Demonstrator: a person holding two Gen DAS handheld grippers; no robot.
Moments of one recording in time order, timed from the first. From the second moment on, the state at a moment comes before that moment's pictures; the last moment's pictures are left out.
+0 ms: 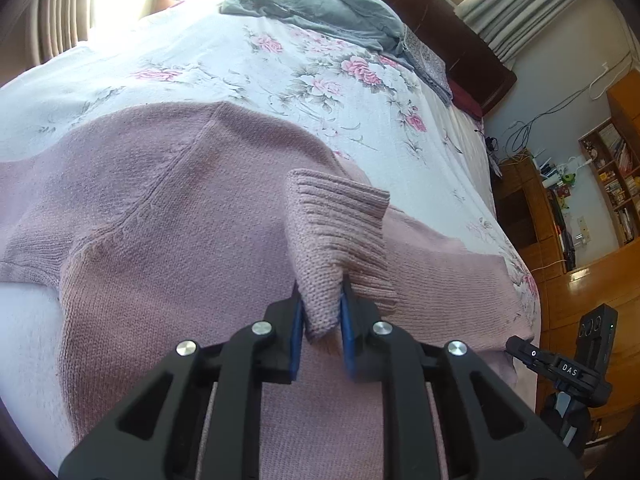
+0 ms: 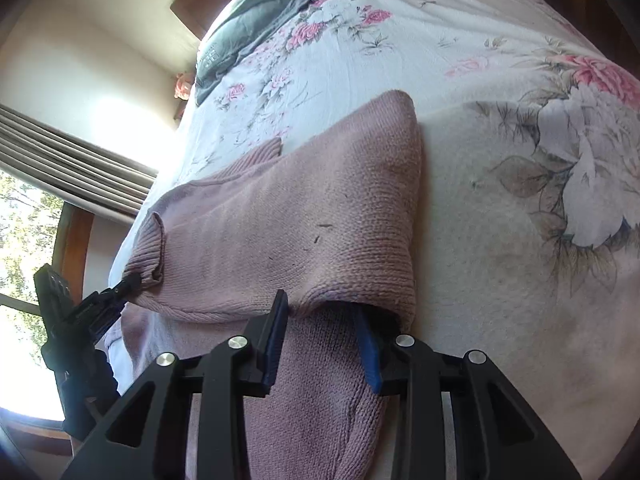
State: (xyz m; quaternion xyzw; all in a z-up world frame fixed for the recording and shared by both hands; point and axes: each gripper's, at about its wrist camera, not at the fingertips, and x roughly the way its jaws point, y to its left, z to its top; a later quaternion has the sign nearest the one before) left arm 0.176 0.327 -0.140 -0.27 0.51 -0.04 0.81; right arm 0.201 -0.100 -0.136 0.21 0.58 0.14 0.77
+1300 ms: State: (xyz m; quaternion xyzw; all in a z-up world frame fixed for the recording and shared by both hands) left arm 0.155 0.380 -0.093 -0.19 0.45 0.04 0.87; right arm 0.214 -0.047 -0.108 0.11 0.57 0.16 0.80
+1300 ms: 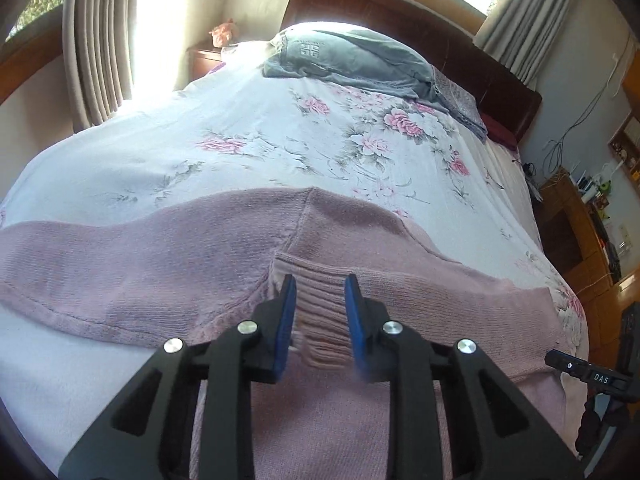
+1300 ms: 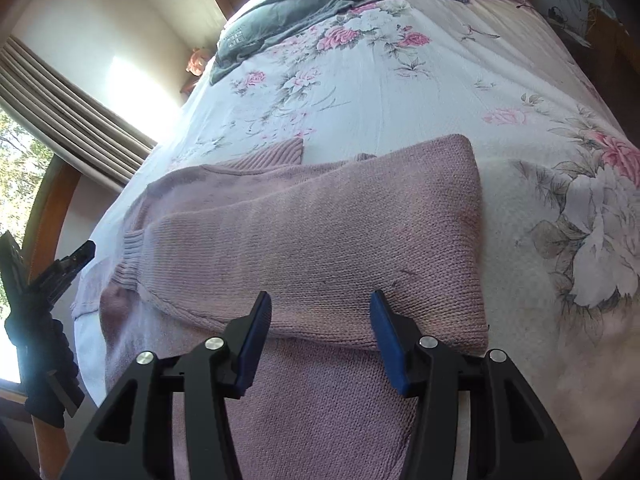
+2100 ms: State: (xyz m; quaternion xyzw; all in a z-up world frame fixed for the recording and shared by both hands) left arm 0.075 0.476 -0.127 -0.25 0.47 0.05 0.84; right arm 0.163 0.039 -0.070 0.06 0.55 0.22 0.80
